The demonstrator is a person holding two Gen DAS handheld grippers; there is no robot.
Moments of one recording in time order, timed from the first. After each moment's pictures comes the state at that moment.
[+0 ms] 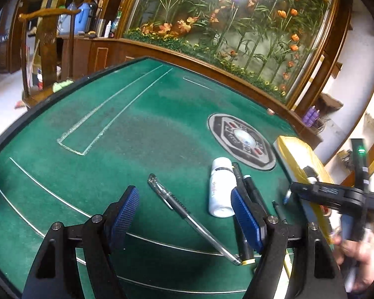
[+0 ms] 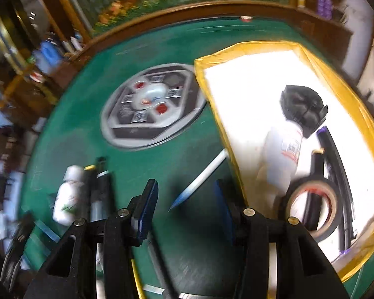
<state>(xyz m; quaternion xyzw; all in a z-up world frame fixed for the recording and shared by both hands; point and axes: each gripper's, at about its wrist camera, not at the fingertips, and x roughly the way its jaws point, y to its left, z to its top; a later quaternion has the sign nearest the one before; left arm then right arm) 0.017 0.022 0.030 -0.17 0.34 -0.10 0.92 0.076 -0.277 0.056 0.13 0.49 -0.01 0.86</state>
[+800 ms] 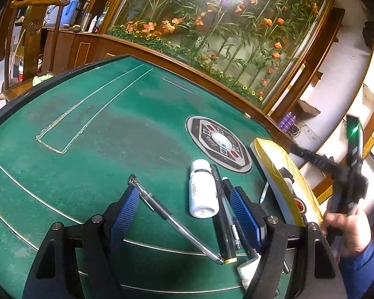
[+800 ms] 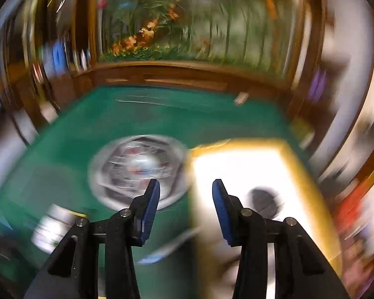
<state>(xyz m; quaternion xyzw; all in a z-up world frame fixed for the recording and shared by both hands) 0.015 0.029 0.032 -0.21 0.33 -0.16 0.91 0.066 -0.268 0.125 -0.08 0.34 -0.06 0.93</state>
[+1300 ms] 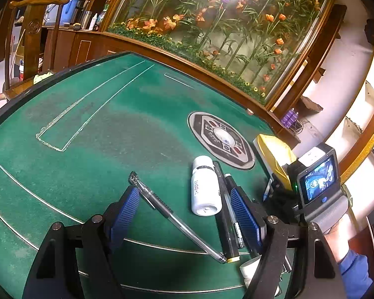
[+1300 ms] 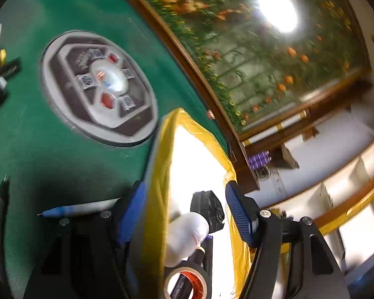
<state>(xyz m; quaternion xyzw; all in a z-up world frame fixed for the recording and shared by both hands) 0.017 0.024 0.029 -0.20 0.34 -0.16 0.90 0.071 -0.218 0.024 -0.45 0.32 -0.15 0.82</state>
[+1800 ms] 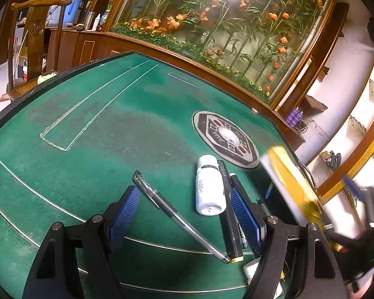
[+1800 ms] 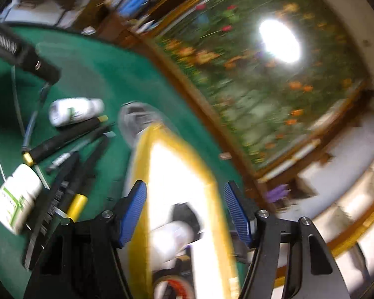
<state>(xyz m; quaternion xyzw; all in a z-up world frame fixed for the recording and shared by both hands) 0.017 0.025 0.029 -0.19 0.35 -0.14 0.91 -0.069 -0.183 0.091 -0.41 0.21 -0.06 0.88</state>
